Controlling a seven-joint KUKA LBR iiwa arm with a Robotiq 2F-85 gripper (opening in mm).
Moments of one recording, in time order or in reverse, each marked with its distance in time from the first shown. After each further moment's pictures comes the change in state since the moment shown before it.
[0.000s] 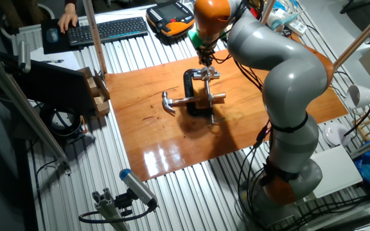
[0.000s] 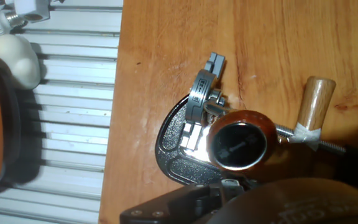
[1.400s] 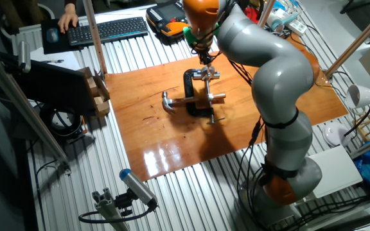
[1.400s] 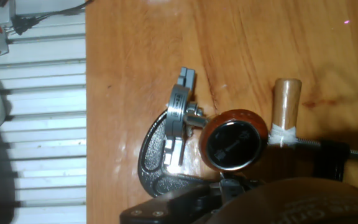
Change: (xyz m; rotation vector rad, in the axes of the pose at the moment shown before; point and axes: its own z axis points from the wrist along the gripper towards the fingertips) arm -0.010 0.000 0.003 0.085 -0.081 0.100
